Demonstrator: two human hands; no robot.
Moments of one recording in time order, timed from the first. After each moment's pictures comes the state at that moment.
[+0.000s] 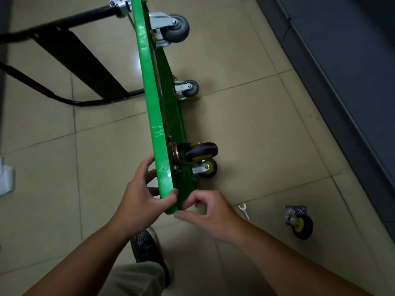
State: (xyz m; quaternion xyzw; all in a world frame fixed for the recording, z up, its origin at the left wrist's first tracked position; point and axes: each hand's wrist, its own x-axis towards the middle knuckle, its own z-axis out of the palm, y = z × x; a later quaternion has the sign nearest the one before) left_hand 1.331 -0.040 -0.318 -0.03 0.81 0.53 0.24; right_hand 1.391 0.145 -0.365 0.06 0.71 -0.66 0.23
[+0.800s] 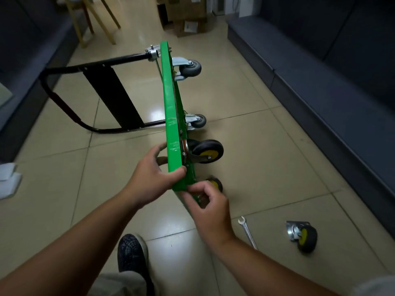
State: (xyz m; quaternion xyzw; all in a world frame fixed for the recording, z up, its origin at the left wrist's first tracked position) left_hand 1.411 -0.033 -0.337 0.04 0.82 0.56 0.13; right_hand 1.495 0.104 -0.411 0.07 0.74 -0.65 -0.15
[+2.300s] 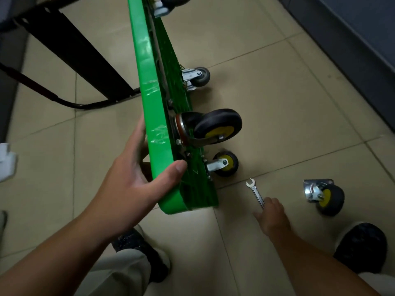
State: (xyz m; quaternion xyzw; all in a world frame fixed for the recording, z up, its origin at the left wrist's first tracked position) left_hand 1.445 -0.002 -0.358 0.14 0.83 0.51 0.15; right_hand 1.565 0.247 -0.706 0.30 0.89 -0.24 0.24
